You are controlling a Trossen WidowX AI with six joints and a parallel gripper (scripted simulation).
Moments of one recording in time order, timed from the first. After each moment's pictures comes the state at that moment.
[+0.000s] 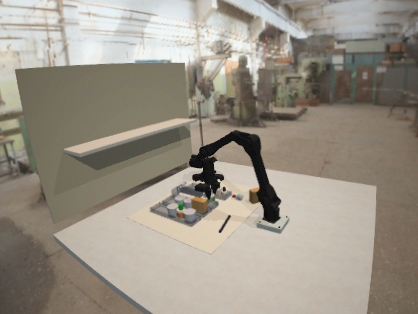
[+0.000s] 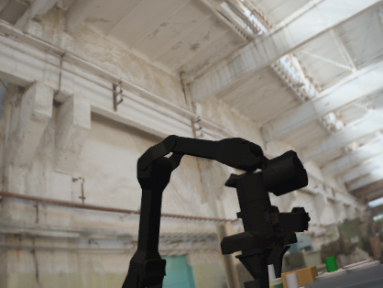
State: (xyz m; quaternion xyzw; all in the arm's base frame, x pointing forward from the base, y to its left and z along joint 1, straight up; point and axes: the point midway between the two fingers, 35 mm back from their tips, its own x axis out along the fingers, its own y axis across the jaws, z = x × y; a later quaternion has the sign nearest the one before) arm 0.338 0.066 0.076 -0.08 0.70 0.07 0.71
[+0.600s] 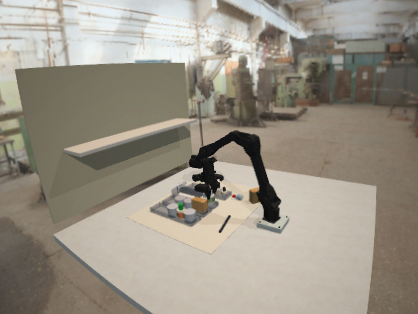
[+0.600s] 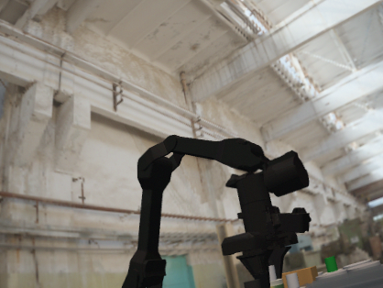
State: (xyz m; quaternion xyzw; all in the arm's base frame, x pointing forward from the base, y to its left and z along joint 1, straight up) arm 0.340 0.066 0.075 -0.08 0.70 0.07 0.71
